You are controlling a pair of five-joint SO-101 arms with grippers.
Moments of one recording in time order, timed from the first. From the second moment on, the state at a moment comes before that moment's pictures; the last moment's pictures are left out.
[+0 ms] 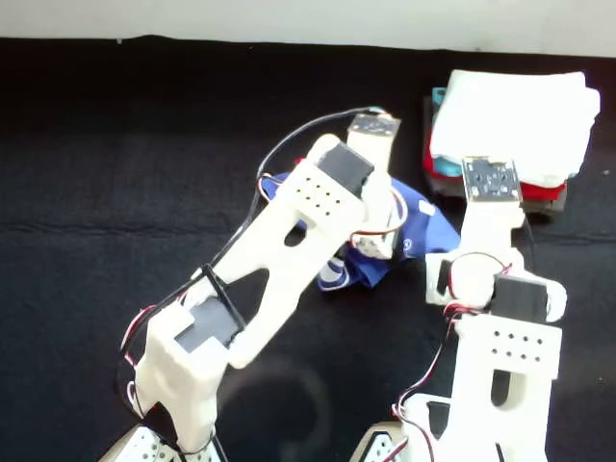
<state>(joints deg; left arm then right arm) 35.0 22.5 -30.5 93.8 26.0 4.0 -50.0 39.5 78.7 12.0</state>
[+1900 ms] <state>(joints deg) 38.3 74.9 -84.4 78.1 26.2 65.4 -54.3 39.5 81.8 19.7</state>
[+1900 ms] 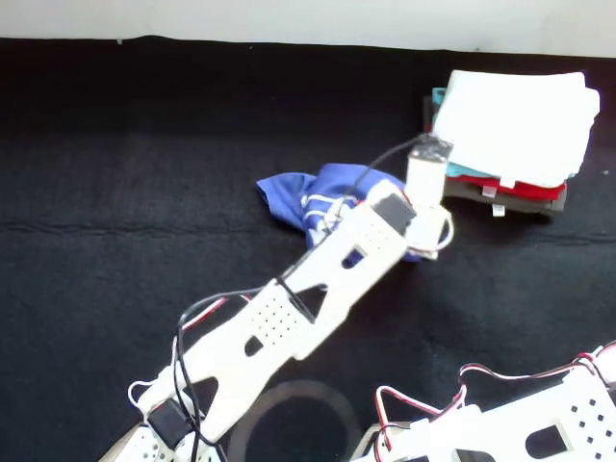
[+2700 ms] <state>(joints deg) 1.3 16.0 -42.9 101.6 16.8 10.0 -35.9 34.5 84.7 5.8</state>
